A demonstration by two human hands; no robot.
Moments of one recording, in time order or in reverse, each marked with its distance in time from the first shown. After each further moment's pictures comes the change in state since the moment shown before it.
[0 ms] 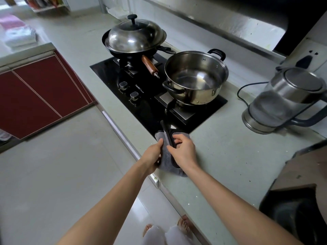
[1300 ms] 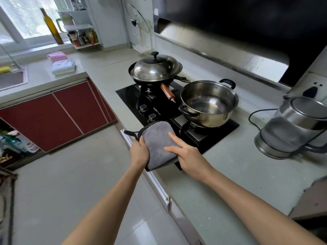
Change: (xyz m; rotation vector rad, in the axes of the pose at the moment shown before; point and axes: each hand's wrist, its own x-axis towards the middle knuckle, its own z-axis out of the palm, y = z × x) left_hand -0.020 0.053 -0.069 0.284 0.618 0.586; right_hand 0.000 -0.050 -0.029 -0.373 -0.317 -0.822
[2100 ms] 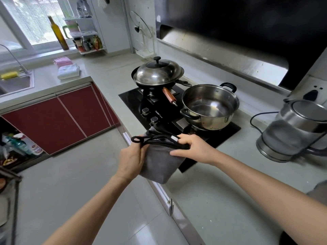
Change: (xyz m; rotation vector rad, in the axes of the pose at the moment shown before) left_hand -0.032 0.014 -0.052 0.477 0.071 0.843; right_hand 0.024 0.002 -0.038 0.375 -0.176 0.141
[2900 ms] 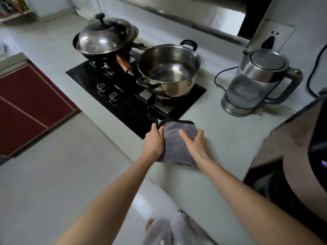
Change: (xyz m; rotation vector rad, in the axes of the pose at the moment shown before) left_hand -0.006 0.102 0.145 -0.315 -0.554 -0.502; right_hand -0.086 0.103 0.030 0.384 0.796 0.775
